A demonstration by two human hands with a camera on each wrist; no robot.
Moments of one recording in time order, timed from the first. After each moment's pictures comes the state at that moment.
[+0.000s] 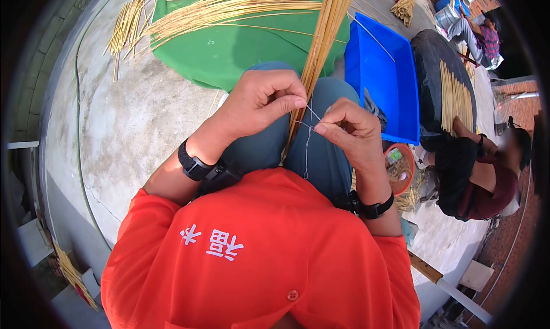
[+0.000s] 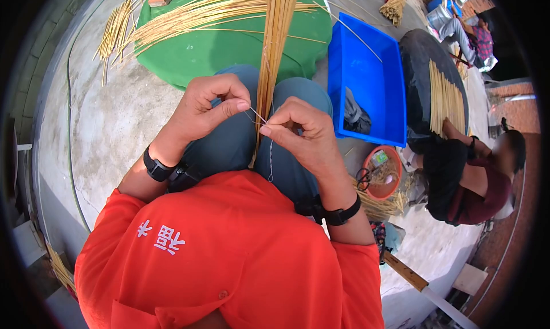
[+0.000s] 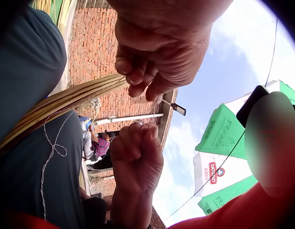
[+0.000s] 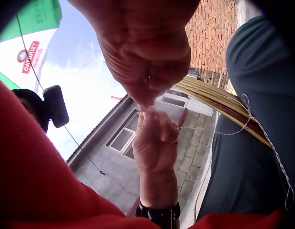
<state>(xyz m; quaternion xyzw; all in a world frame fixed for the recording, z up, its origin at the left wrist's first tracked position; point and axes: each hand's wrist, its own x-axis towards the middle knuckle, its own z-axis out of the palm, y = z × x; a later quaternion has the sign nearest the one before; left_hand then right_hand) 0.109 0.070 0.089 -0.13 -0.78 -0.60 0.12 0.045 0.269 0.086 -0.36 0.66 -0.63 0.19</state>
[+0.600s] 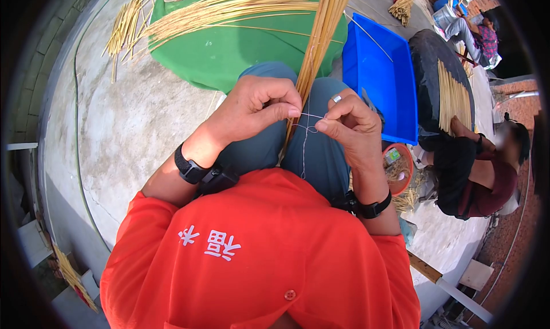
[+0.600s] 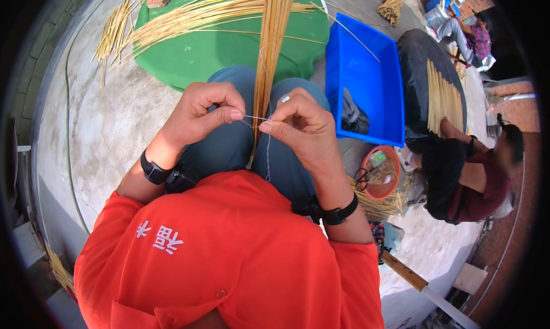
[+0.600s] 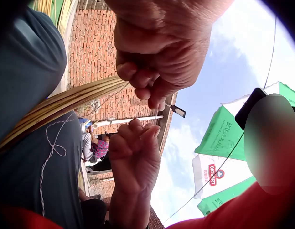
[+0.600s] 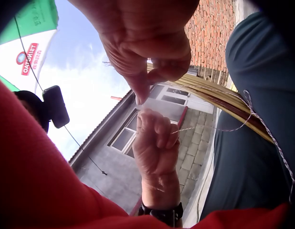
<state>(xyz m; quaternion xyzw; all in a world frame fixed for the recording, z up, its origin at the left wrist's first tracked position) 0.114 0.069 0.089 -0.14 -0.75 -0.64 0.09 0.043 0.266 0.082 -0.34 0.59 -0.71 0.18</state>
